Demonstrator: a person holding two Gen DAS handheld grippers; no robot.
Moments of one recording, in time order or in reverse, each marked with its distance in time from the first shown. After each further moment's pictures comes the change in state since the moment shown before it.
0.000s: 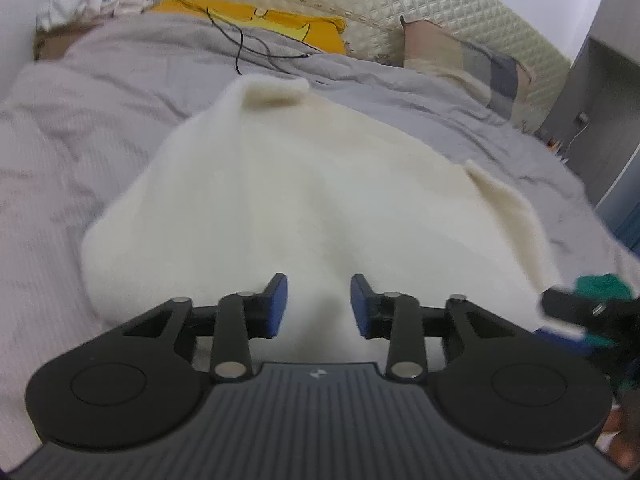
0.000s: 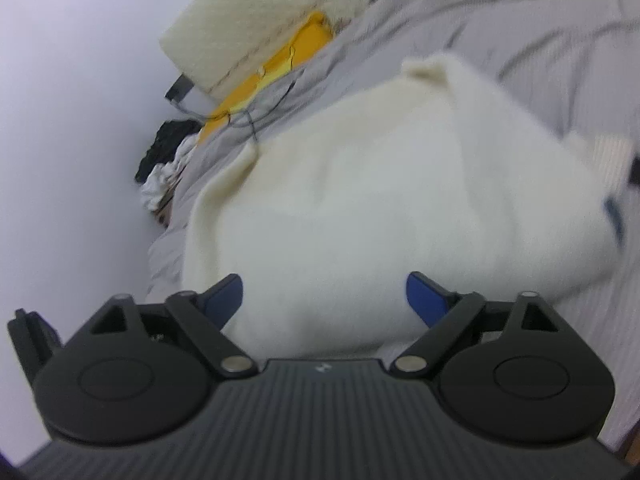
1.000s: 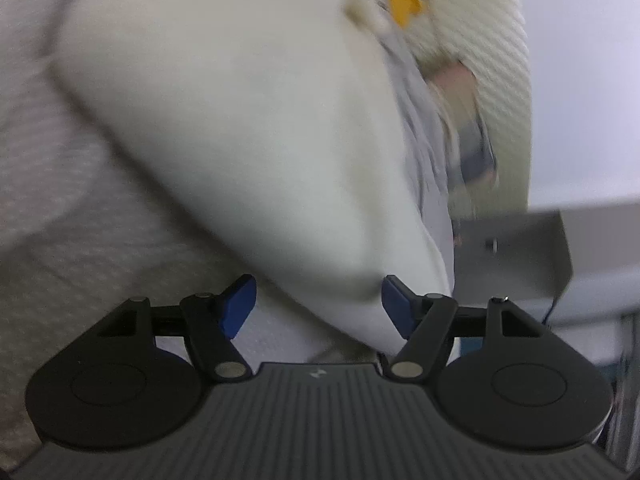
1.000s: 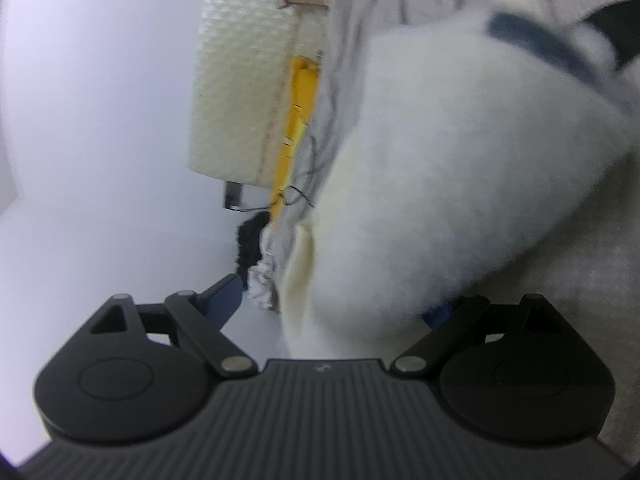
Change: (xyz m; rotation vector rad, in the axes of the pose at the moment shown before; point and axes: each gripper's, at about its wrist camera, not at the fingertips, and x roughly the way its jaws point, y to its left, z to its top) left arm 0.046 0.071 -0.034 -0.785 0.204 -0.391; right arm 0.027 -0.056 0.018 0.522 -0.134 0.360
